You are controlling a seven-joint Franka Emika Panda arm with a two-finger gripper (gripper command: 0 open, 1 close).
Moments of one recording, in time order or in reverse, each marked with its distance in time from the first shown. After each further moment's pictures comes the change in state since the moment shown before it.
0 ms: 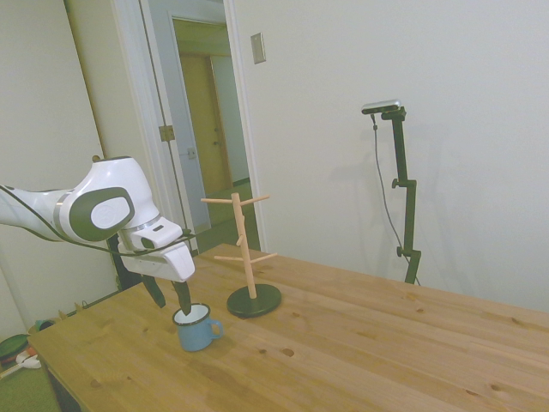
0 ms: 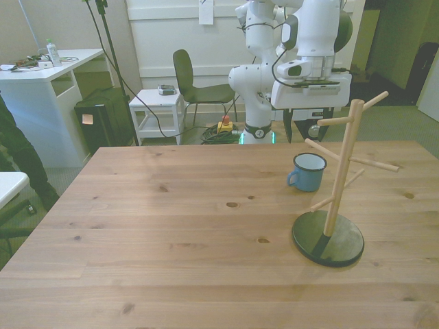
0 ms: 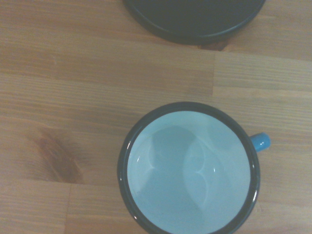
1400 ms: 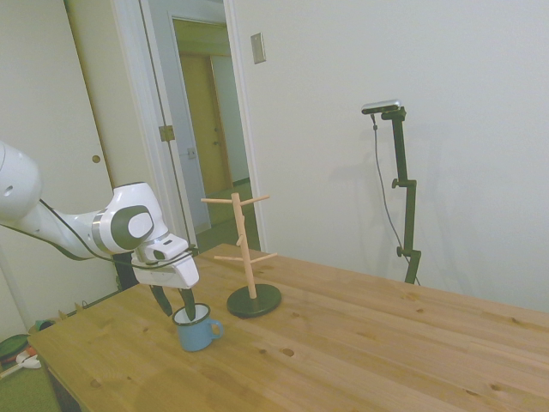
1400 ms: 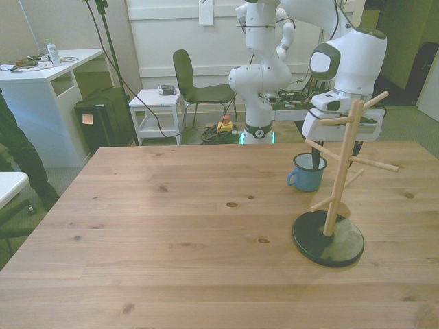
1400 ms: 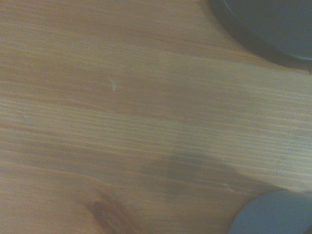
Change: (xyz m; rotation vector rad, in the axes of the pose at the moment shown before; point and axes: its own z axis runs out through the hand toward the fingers) arm -0.017 -0.090 0.072 -0.079 0.004 -0.032
